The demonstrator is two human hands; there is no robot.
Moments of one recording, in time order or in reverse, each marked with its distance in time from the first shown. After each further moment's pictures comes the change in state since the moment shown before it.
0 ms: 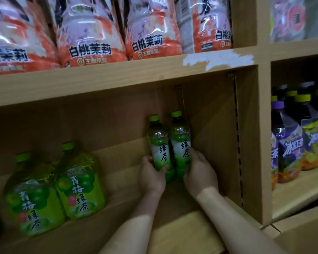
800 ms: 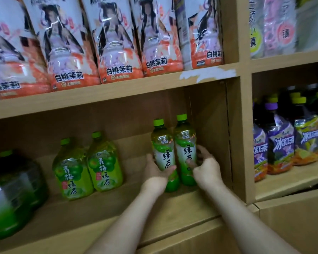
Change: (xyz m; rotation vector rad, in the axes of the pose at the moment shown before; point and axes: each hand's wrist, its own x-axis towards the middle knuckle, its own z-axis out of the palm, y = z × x) left_hand -0.076 0.032 -0.061 -0.035 -0.099 -0.039; right_hand -0.043 -0.009 -0.037 0.424 -0.016 0.137
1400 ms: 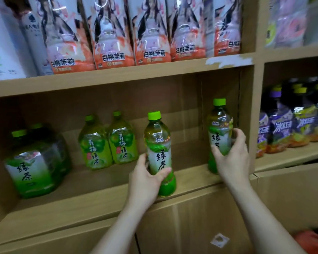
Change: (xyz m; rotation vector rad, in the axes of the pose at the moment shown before) left_hand -0.097 -0.029 -0.096 -0.098 -0.004 0.100; right_hand -0.084 -0.026 -0.031 -0.170 0.376 -0.137
